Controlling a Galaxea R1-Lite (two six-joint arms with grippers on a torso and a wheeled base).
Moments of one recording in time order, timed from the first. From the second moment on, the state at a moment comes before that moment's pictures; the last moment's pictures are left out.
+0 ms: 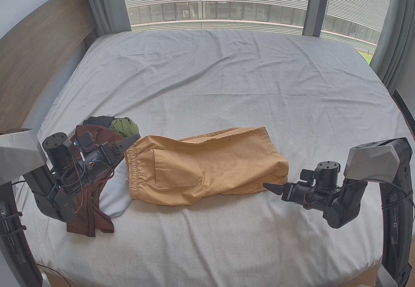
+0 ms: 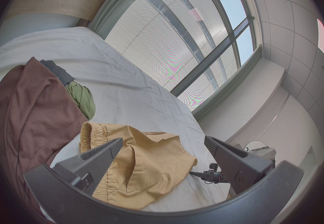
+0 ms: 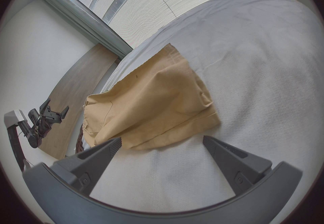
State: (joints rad) left arm -0.04 2.15 -0.57 -1.55 -0.58 -0.62; right arm 0.23 2.48 -0.70 -1.34 0.38 0.45
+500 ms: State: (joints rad) left arm -0.04 2.15 -0.57 -1.55 -0.58 -0.62; right arm 0.28 2.55 -0.92 -1.21 0.34 0.52
